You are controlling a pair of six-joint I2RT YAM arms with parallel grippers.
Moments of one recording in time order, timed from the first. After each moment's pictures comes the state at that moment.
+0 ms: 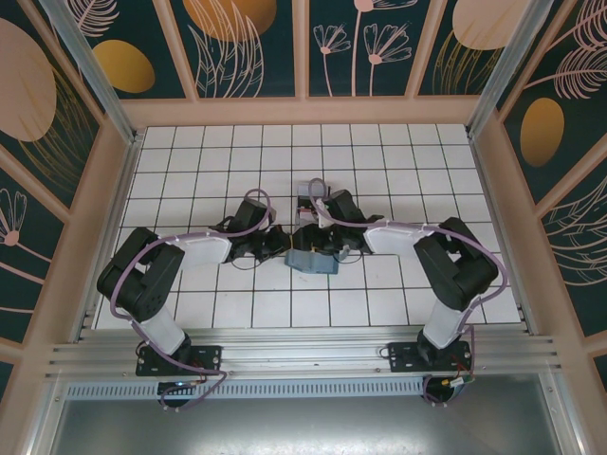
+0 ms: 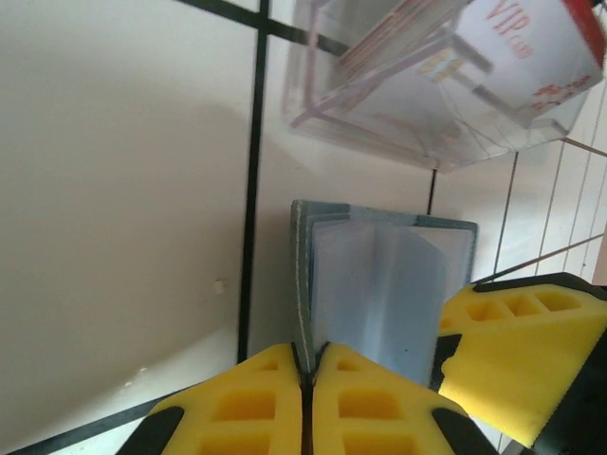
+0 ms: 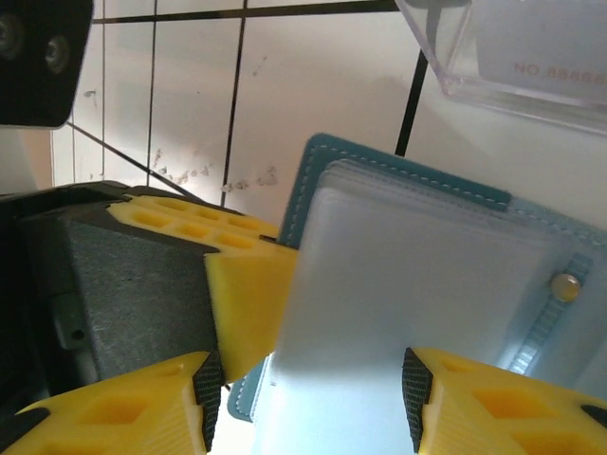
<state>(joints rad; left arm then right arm) -0.56 1.69 0.77 0.04 0.42 -0.93 0.67 1.75 0.91 -0.03 -0.55 0.68</state>
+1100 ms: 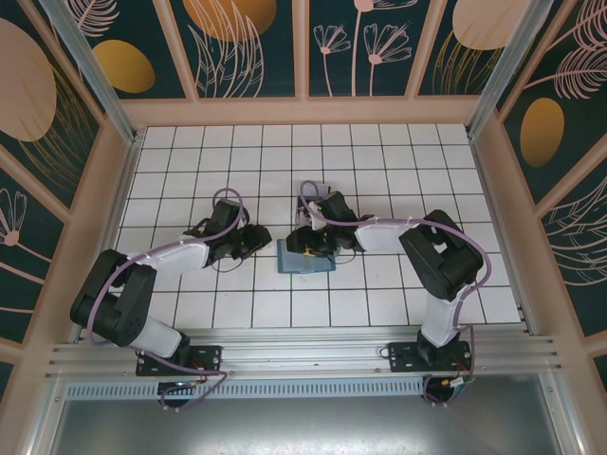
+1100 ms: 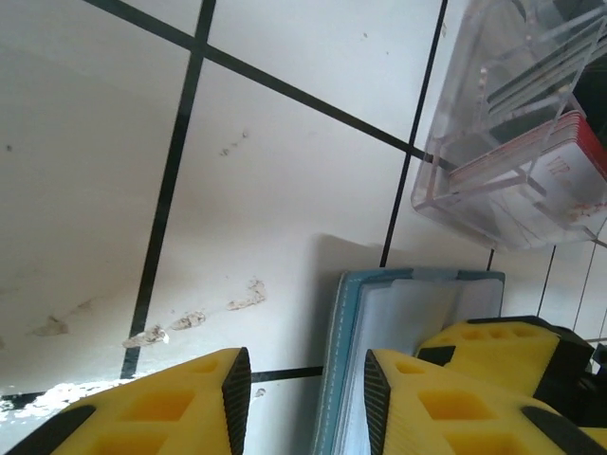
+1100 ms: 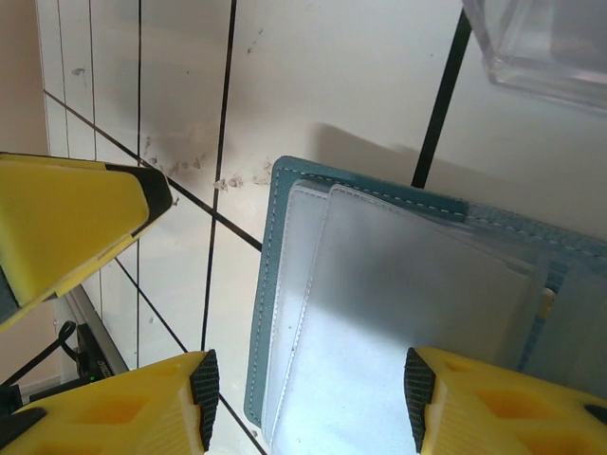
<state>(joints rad) -0.44 1.50 0.68 -0.08 0.30 -0.94 0.69 1.84 0.96 -0.01 -0.60 0.68</state>
